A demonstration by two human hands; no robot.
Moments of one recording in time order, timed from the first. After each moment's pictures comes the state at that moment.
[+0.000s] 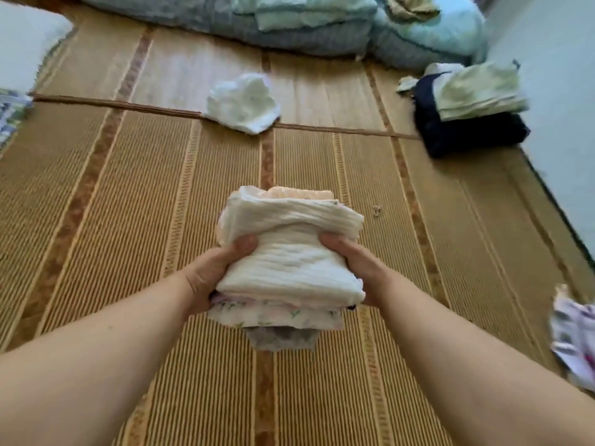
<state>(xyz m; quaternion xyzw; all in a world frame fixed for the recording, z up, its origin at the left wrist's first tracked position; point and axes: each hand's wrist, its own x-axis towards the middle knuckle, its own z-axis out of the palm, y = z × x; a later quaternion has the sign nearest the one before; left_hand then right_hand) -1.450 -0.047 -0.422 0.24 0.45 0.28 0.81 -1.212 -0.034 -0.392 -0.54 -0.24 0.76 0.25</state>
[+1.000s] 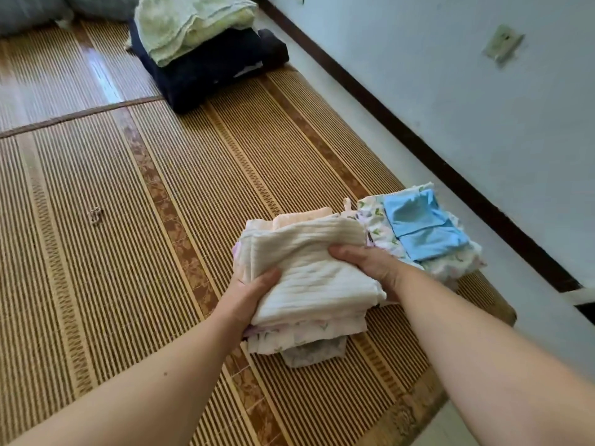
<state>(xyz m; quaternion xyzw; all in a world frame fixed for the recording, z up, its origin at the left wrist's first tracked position) -0.919 -0.093 -0.511 0.37 0.44 0.17 0.80 -0.697 -0.153 -0.450 -0.69 -0.13 0.61 0.37</state>
